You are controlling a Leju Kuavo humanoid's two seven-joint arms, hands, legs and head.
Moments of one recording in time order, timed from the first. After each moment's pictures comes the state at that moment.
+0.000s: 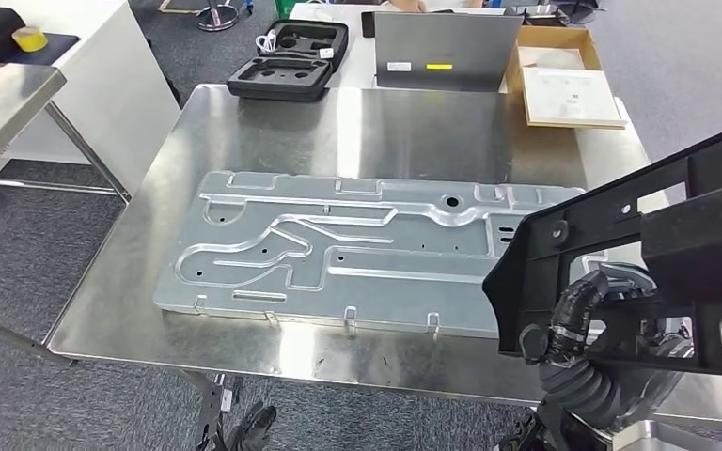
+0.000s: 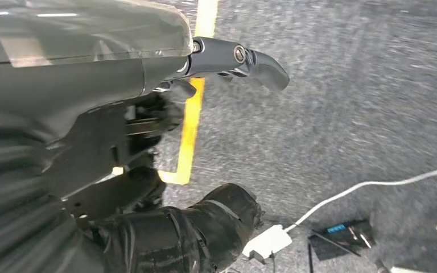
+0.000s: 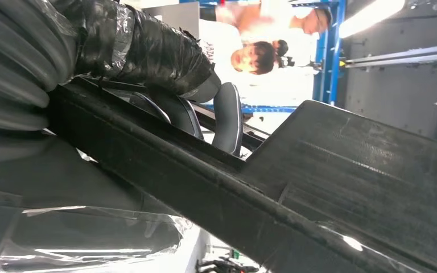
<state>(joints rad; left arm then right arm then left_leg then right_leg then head) -0.10 0.03 -0.75 -0.29 1.13 0.35 -0.66 0.15 0.27 0.31 -1.91 0.77 -0.70 -0.28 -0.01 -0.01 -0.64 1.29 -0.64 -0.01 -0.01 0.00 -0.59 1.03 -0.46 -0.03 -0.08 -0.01</state>
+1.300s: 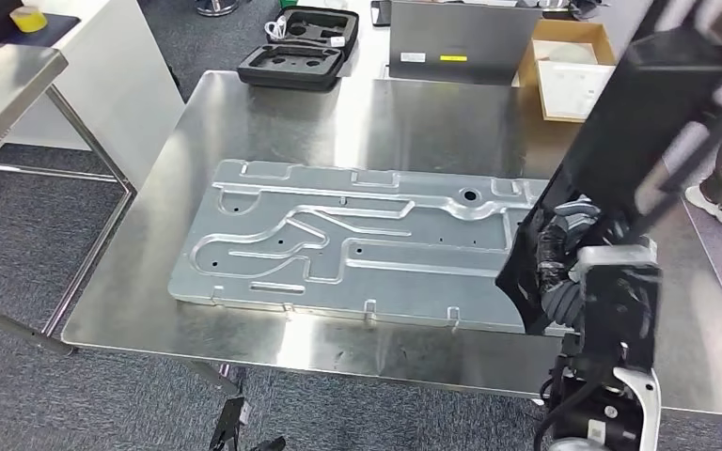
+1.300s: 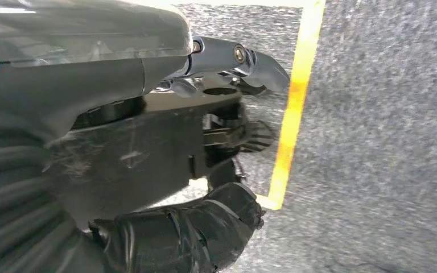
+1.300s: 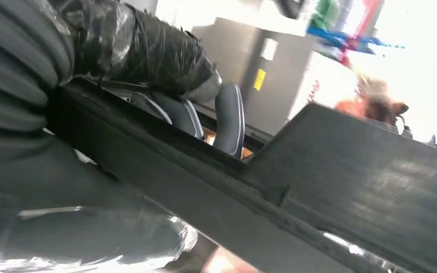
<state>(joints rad) -0.09 -0.02 -0.75 -0.25 1.03 0.42 -0.32 -0.21 -0.29 0.40 -1.87 0.76 -0.58 0.49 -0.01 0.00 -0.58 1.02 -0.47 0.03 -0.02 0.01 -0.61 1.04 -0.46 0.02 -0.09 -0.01</state>
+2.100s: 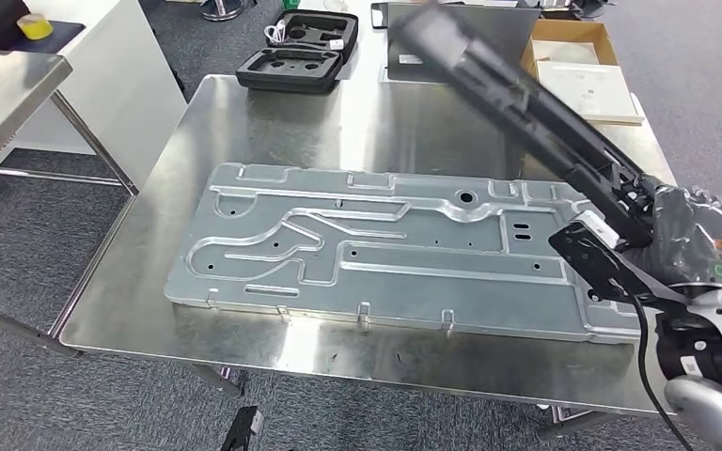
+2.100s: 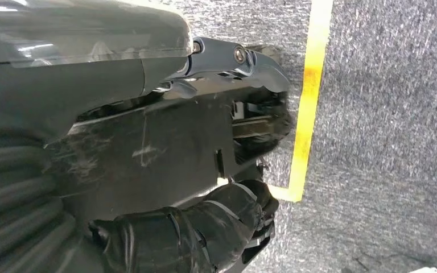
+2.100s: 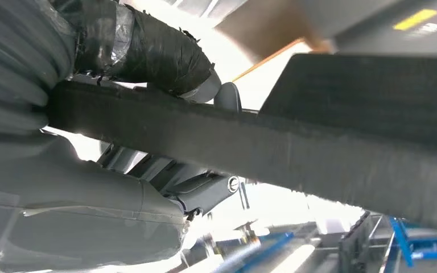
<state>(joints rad) -0.09 -0.02 -0.80 -0.23 1.03 0.38 -0.30 -0.35 -0.76 0.31 -1.74 0.75 -0.13 0.51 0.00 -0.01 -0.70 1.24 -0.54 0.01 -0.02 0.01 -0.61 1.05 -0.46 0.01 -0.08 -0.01</state>
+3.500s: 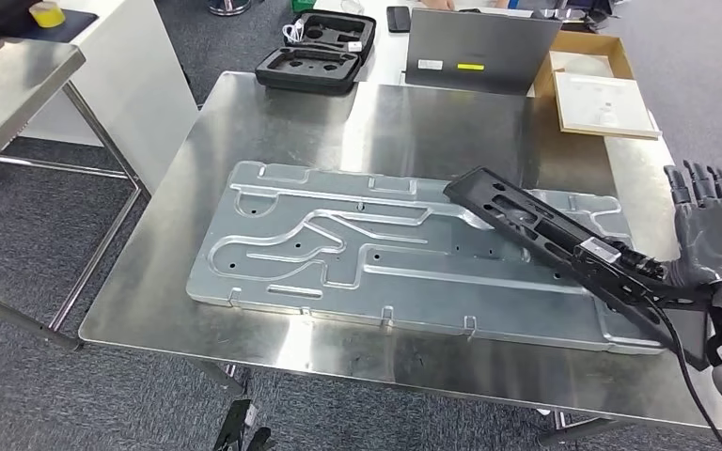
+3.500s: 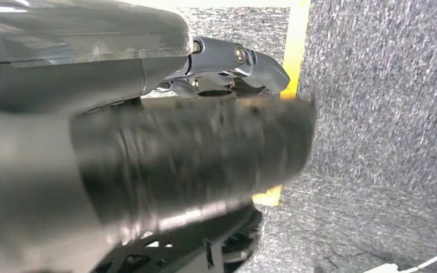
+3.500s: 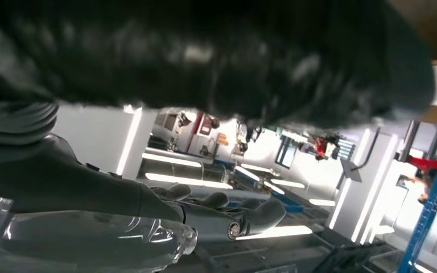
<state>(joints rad) -0.10 -0.02 -0.80 -0.22 1.05 0.38 -0.37 -0.41 -0.96 0.39 -1.59 0.90 0.17 0.51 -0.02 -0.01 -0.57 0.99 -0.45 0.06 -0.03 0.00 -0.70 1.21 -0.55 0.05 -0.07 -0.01</state>
